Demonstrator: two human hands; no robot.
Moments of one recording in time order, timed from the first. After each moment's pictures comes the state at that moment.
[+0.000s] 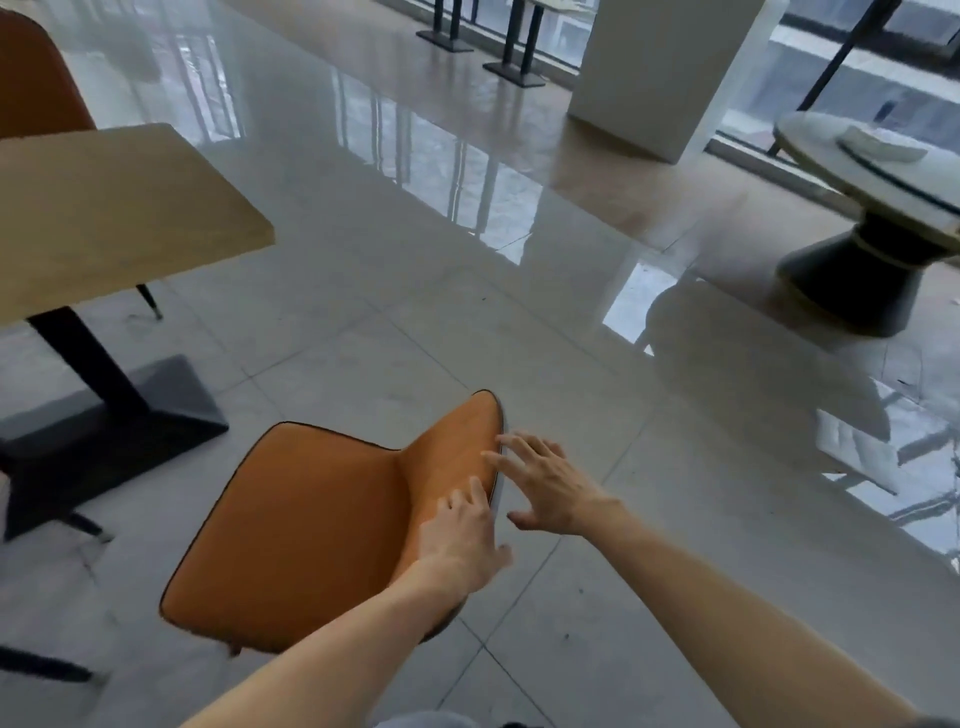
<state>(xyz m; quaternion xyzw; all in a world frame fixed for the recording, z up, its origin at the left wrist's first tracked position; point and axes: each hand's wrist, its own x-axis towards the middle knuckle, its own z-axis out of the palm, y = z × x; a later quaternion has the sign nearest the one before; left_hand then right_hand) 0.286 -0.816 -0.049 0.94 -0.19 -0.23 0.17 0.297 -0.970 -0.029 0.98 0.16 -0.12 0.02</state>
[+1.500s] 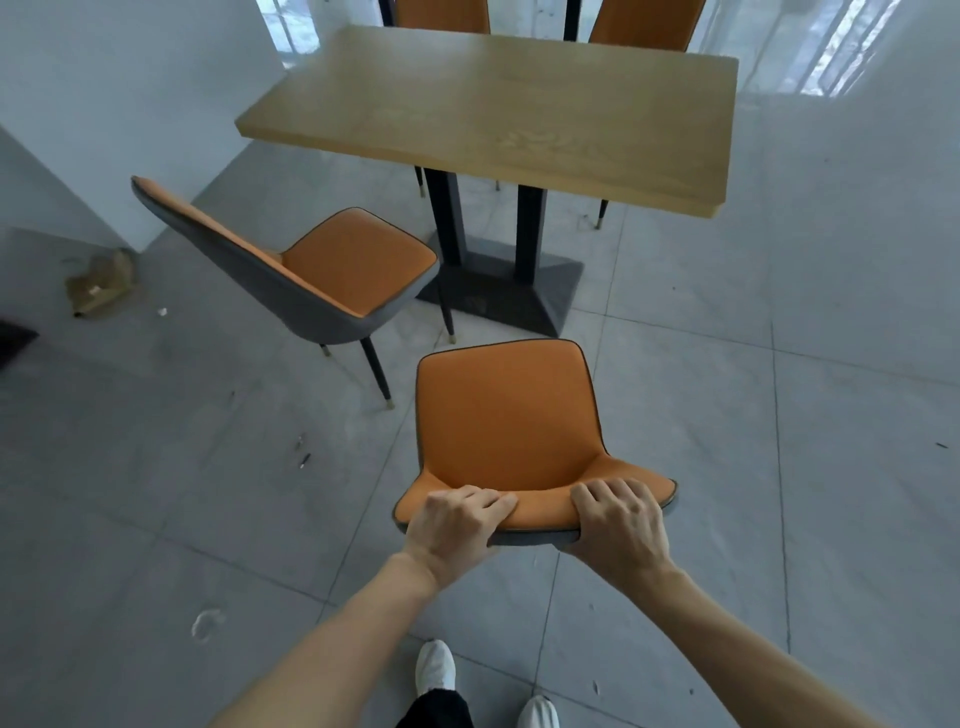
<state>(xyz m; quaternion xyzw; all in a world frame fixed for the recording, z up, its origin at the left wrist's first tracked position) 0.292 -0.754 -0.102 0.99 0.08 0.01 0.07 0.444 -0.910 -0.114 0.84 0.53 0.04 -0.09</state>
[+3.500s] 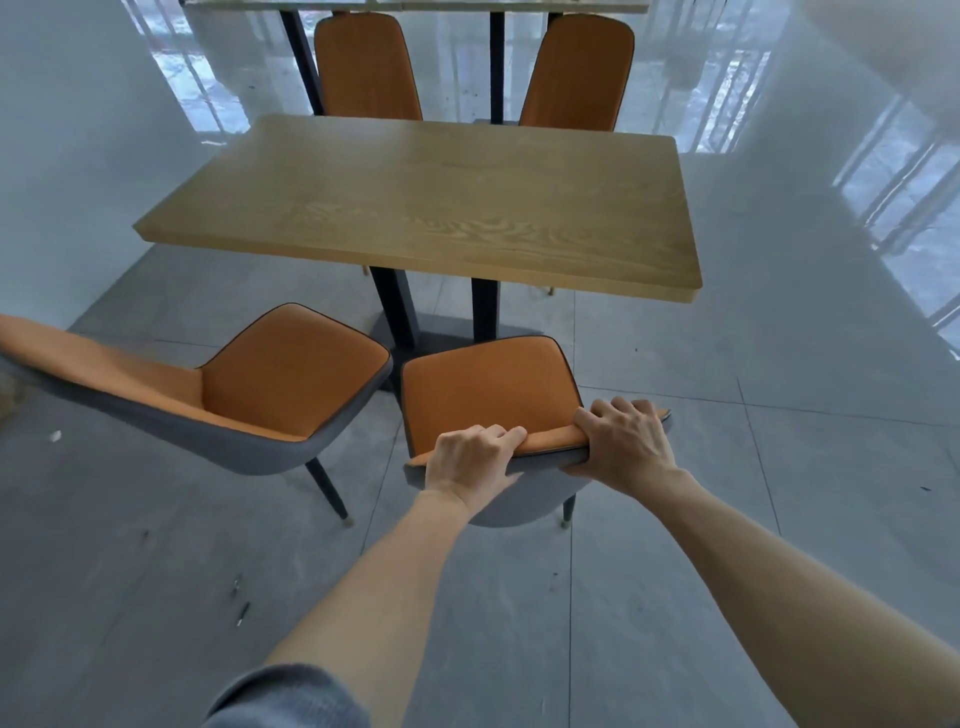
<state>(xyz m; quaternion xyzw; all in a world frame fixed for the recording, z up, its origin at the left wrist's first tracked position) 0.524 -0.567 -0.114 0.99 0.08 0.12 0.01 0.663 -0.720 -0.099 0.88 0.47 0.03 0.02</state>
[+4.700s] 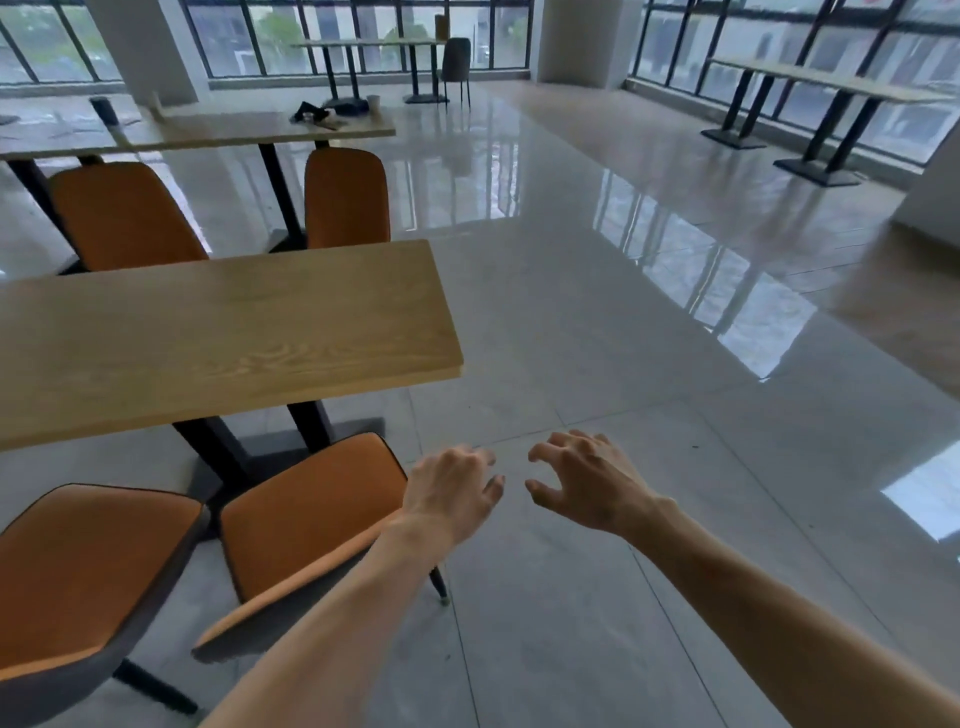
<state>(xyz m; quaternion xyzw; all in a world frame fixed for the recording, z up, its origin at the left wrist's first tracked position) 0.641 -0.758 0.053 0.99 -0.01 0.03 0.15 0.694 -0.927 0.063 0.94 0.34 -0.03 -0.06</state>
